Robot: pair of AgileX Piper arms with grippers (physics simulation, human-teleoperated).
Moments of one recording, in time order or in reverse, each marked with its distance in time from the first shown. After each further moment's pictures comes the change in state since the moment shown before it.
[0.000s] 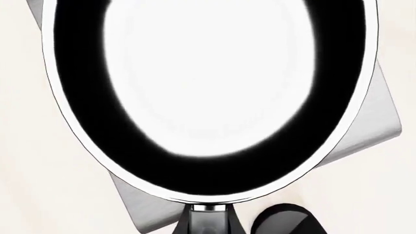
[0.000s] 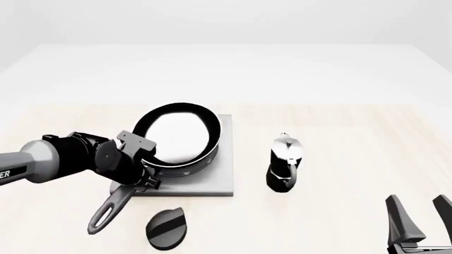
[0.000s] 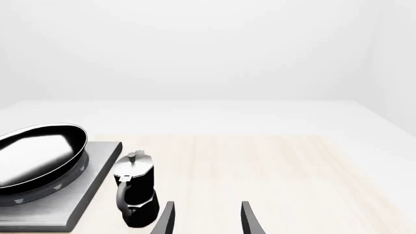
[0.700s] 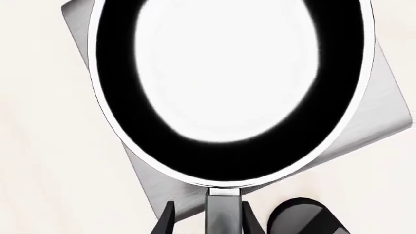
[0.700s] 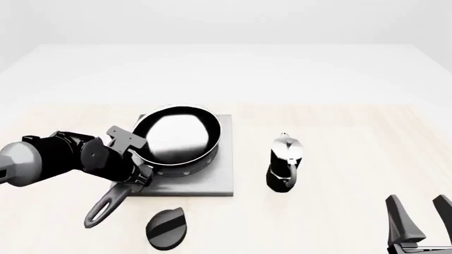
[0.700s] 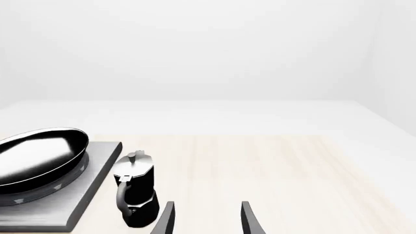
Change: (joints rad) left arm 0.052 -0.060 0.021 -0.014 0.083; right arm 0.000 0.000 0.000 0.000 0.000
